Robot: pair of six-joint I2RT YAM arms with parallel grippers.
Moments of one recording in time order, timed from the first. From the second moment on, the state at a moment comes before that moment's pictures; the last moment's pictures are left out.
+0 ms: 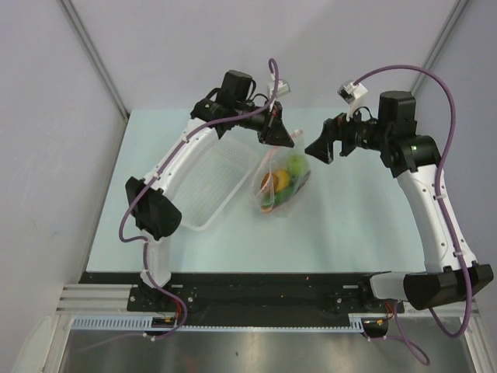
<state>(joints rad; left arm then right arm) -0.56 2.00 2.15 -0.72 0.95 0.01 0.18 1.33 1.59 -0.74 -0.67 -0.05</state>
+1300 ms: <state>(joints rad) -0.66 1.96 2.10 -1.03 1.07 0.57 0.26 1.28 1.49 -1.01 -0.79 -0.83</state>
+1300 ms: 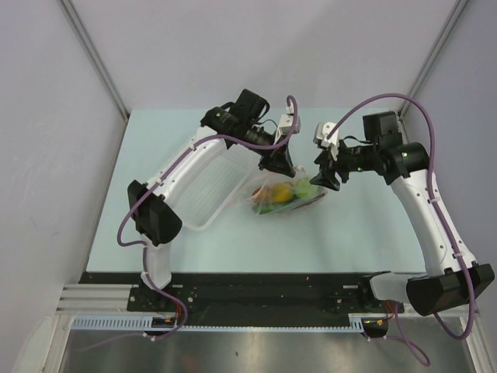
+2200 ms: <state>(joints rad) -0.66 1.74 1.77 -0.71 1.01 0.46 0.34 1.28 1.48 -0.91 -0.78 -0.71</state>
